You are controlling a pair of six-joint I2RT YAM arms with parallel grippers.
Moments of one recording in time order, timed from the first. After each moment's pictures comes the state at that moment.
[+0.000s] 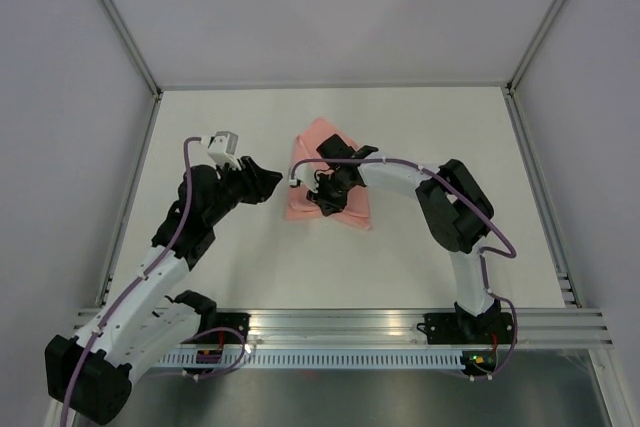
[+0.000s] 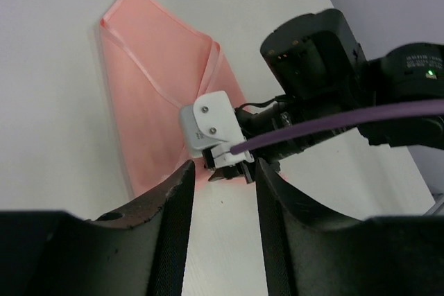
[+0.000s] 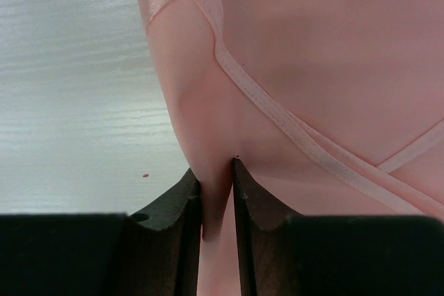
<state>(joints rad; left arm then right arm) -0.37 0.85 0.65 -0.03 0.17 -0.49 0.72 2.07 1.45 -0.54 -0.39 -0.66</state>
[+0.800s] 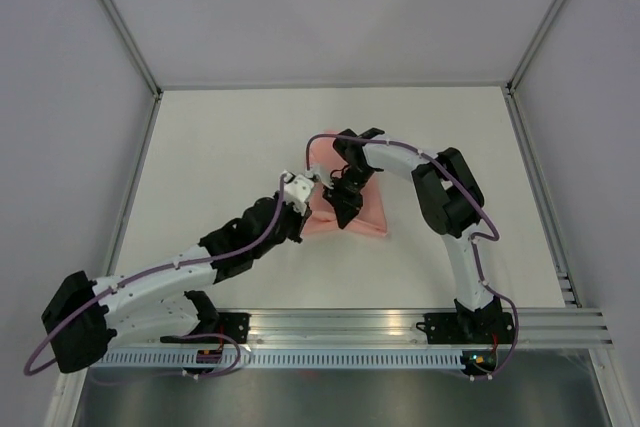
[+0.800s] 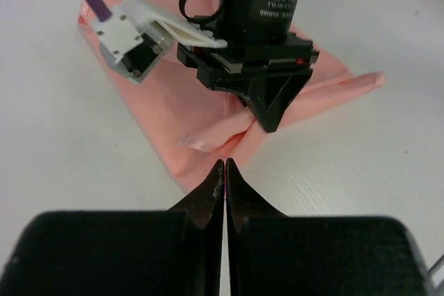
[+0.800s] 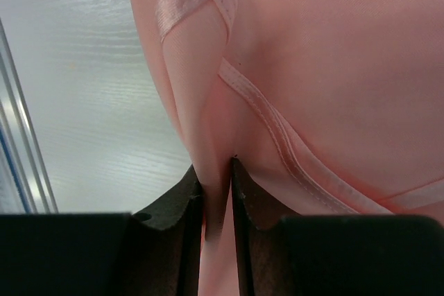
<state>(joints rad) -0.89 0.97 0.56 0.06 -0.22 -0.12 0.59 2.22 1.65 -1.01 -0.67 -0.79</state>
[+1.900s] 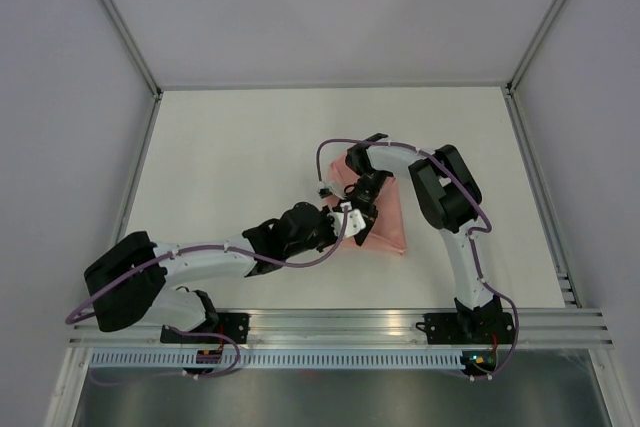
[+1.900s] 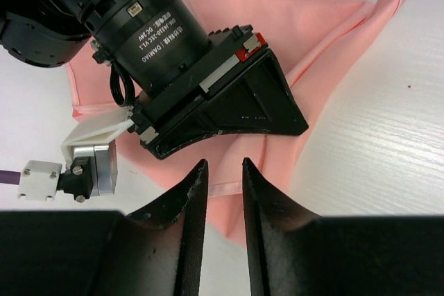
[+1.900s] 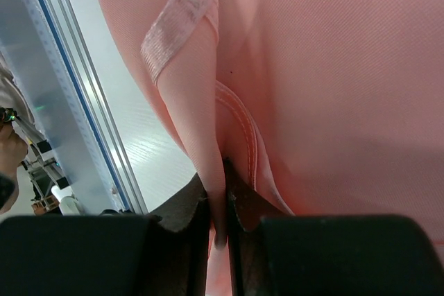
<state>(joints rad) -1.03 1.36 0.62 0.29 -0.07 0.38 0.55 2.27 1.60 -1.26 -0.72 -0.80</state>
